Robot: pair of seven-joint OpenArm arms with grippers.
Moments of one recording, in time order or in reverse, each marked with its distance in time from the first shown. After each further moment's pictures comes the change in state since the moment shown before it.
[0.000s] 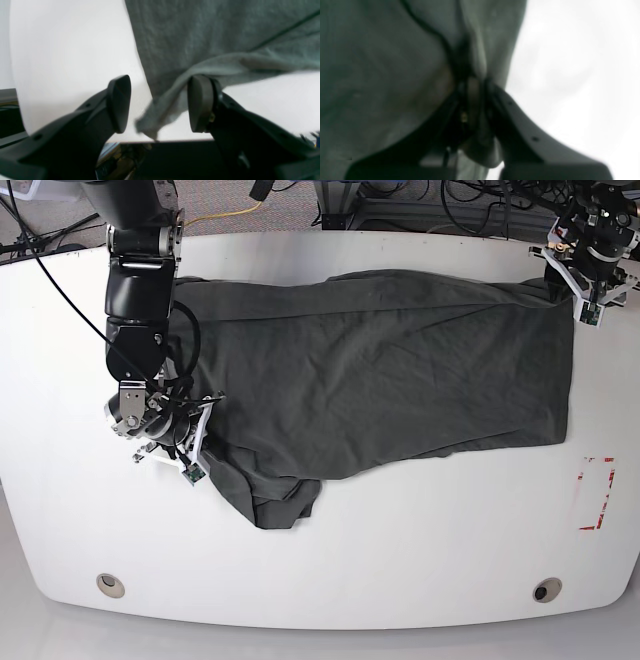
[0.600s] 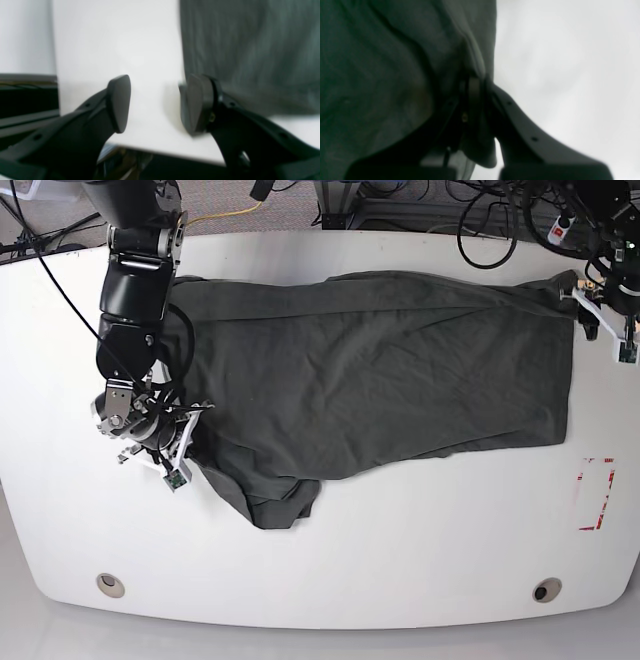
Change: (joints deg) left arm -14.2 -1.1 -6.5 -0.2 -1.5 0.0 11.0; right arm -0.1 -0.3 5.6 1.6 0.0 0.0 0.0
